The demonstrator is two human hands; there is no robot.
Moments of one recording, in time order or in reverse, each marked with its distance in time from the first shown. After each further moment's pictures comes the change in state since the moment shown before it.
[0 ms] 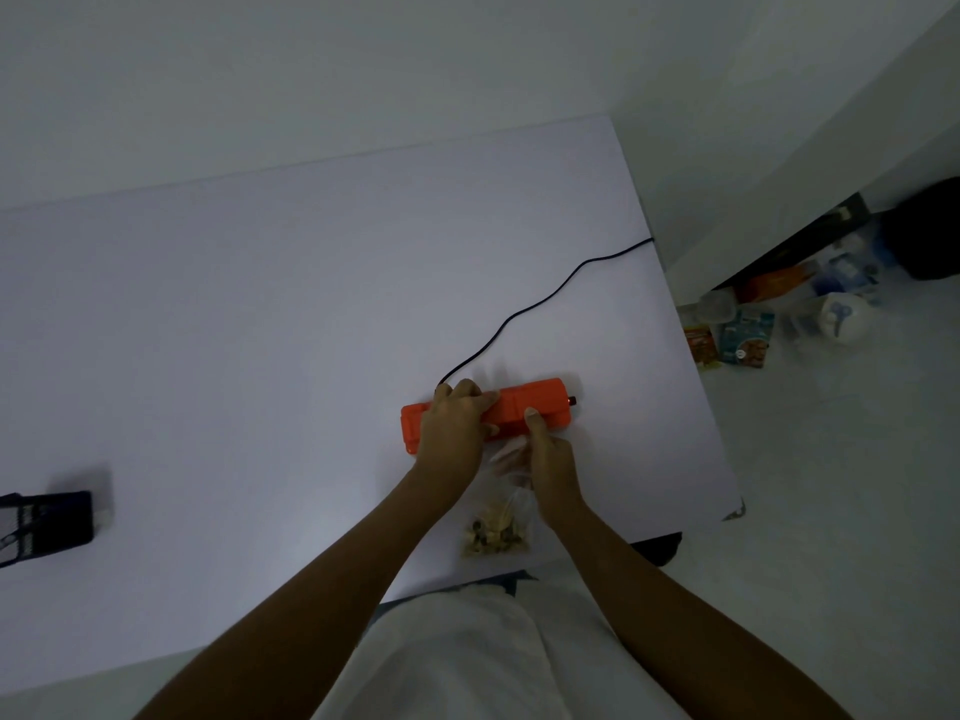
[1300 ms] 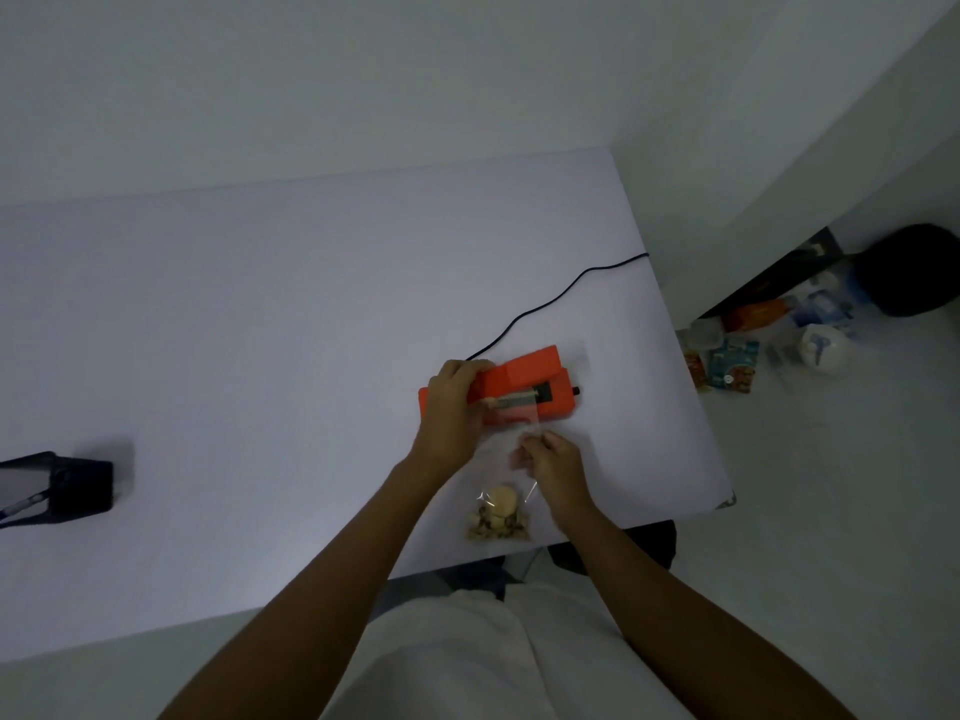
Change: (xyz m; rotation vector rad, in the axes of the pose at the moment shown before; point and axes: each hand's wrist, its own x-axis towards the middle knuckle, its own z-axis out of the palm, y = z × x) left_hand -0.037 -0.014 -0.017 -0.449 0.250 0.082; right_hand -0.028 0.021 -0.010 -0.099 -0.024 -0.161
